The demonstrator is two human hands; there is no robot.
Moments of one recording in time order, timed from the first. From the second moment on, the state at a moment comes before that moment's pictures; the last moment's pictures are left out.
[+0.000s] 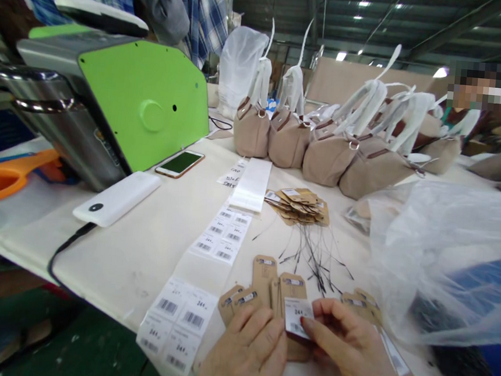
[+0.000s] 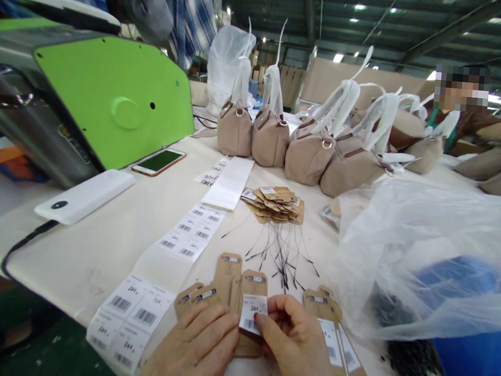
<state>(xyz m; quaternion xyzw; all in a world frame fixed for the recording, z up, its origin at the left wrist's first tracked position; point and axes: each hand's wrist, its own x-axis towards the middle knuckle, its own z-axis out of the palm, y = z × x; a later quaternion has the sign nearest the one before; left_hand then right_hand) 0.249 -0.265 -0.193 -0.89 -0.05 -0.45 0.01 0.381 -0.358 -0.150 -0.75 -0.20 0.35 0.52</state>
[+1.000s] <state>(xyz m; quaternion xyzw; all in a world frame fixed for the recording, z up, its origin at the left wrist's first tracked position) 0.247 -0.262 -0.197 -0.91 -0.03 -0.42 0.02 0.388 -0.357 -0.154 -0.75 -0.22 0.39 0.48</state>
